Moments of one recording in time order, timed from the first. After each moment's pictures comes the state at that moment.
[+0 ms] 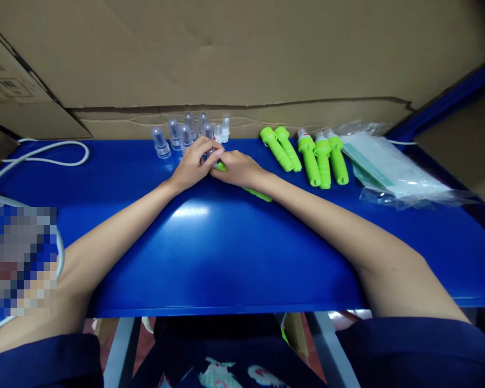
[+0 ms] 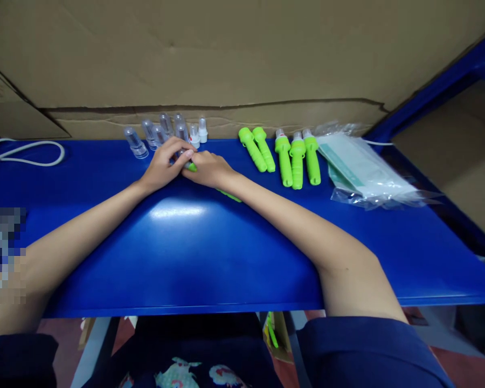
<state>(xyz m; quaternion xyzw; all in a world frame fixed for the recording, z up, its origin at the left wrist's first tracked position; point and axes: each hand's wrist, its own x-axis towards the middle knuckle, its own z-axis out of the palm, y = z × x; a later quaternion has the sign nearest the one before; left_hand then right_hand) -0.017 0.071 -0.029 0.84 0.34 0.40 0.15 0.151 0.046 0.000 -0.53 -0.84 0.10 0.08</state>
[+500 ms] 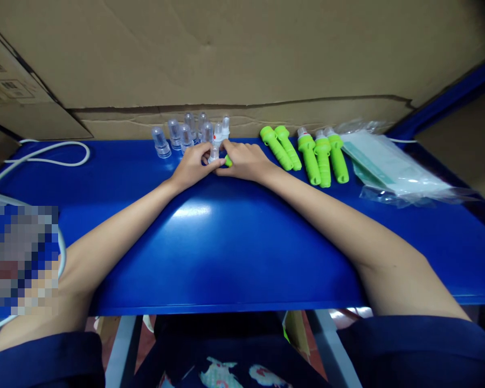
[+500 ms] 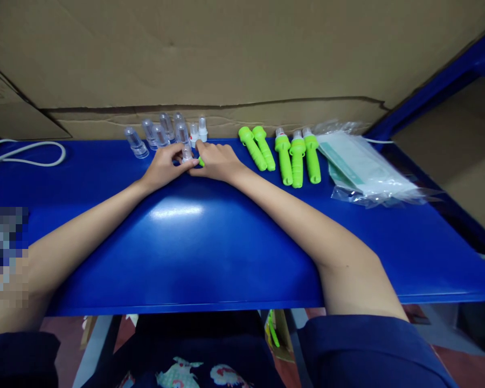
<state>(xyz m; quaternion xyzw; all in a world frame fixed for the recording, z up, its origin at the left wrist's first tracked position) -0.015 0.077 -0.034 0.81 0.40 0.38 0.21 0.169 0.059 0.000 -0.54 -0.84 0.00 0.07</state>
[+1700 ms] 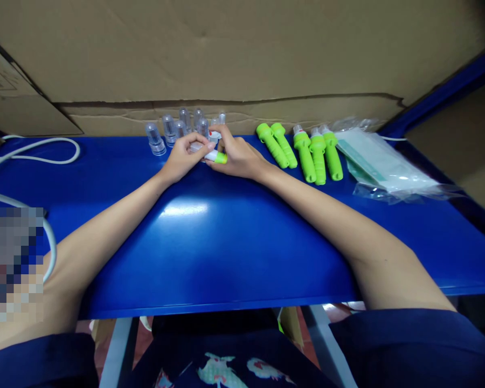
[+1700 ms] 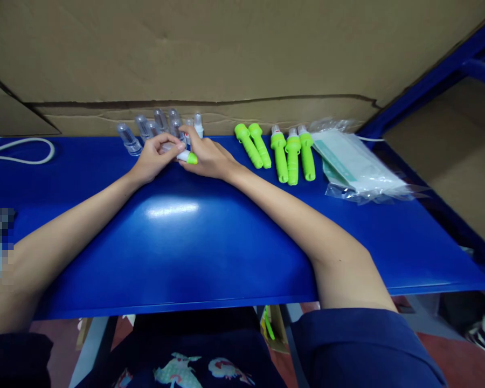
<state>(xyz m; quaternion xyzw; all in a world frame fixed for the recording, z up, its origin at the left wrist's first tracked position) -0.023 0.092 -0.039 0.74 0.37 0.45 0.34 0.172 0.057 0.001 -0.47 -0.87 0.08 0.16</state>
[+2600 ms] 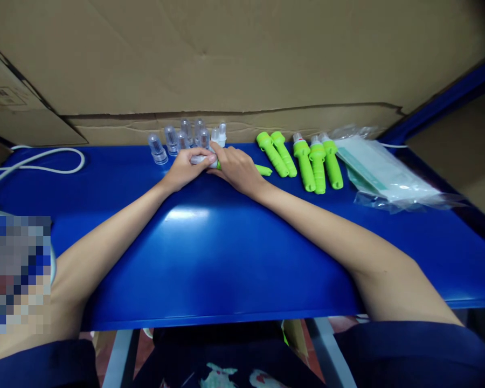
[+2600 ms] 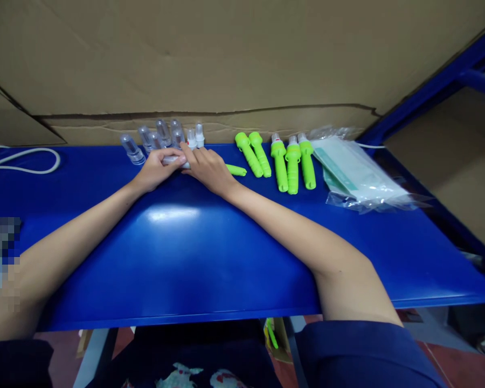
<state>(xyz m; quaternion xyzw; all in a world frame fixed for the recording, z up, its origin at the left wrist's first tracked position) -0.023 0.089 -0.035 0.74 0.37 0.44 0.37 0.166 0.067 -0.040 -0.46 -0.86 -0.18 0.17</state>
